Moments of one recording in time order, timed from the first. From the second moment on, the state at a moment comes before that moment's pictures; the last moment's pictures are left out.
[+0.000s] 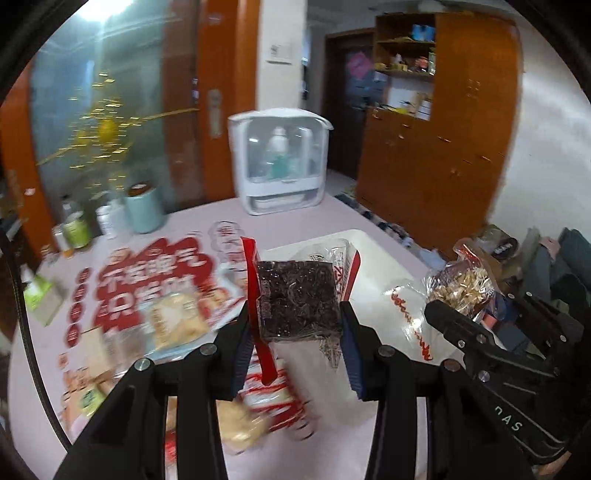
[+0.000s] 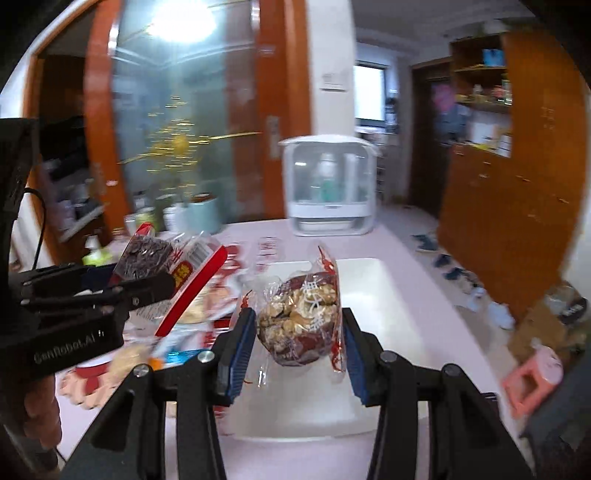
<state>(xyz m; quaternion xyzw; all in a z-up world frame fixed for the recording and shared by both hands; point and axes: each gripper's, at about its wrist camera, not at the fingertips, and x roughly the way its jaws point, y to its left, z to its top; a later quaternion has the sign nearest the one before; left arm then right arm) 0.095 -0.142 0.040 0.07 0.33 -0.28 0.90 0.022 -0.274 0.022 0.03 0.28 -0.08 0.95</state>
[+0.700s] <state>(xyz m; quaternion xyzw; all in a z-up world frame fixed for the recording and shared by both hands) 0.157 -0.227 -0.086 0.12 0.44 -0.26 0.85 0.058 -0.332 -0.078 0.08 0.41 -0.15 0.90</state>
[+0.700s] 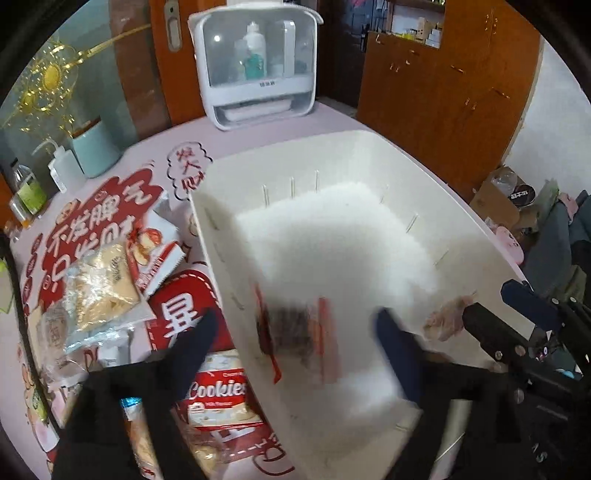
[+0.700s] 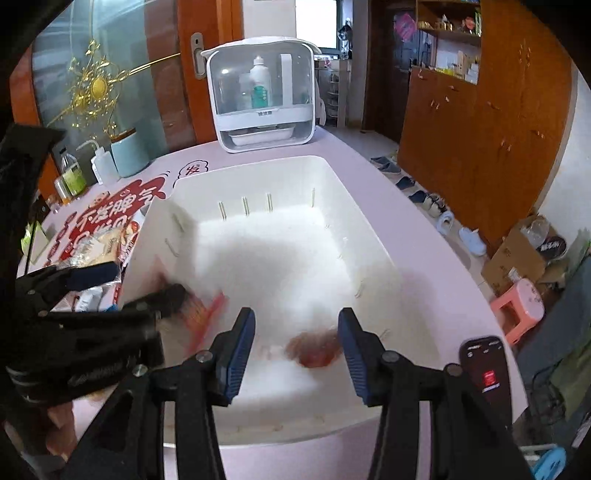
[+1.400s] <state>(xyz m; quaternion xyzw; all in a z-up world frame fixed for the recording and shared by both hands) 0.117 -0.192 -0.047 0.10 0.38 -0.23 0.89 0.032 -0.315 -0.049 0.07 0.37 -0.16 0.91</state>
